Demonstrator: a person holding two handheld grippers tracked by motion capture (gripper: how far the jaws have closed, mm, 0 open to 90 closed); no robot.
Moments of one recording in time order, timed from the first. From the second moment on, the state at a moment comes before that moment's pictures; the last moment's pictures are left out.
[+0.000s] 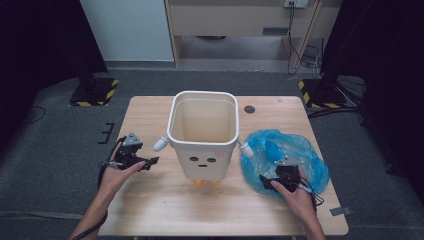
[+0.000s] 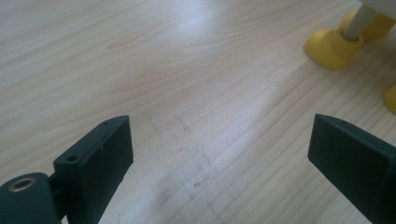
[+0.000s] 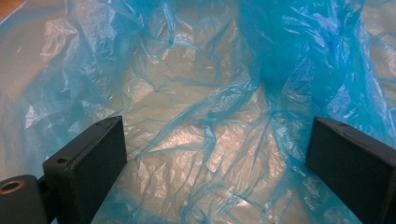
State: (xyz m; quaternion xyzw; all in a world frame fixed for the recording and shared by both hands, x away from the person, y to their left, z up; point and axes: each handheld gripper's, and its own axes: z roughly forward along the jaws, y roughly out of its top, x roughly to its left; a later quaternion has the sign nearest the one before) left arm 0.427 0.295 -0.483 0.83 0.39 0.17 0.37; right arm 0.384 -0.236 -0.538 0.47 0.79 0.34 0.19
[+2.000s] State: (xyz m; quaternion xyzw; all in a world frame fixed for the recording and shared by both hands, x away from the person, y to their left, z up) left arm 0.451 0.294 -0.329 0.81 0.35 0.21 0.43; right arm 0.384 -0.236 -0.538 0.47 0.79 0.34 0.19
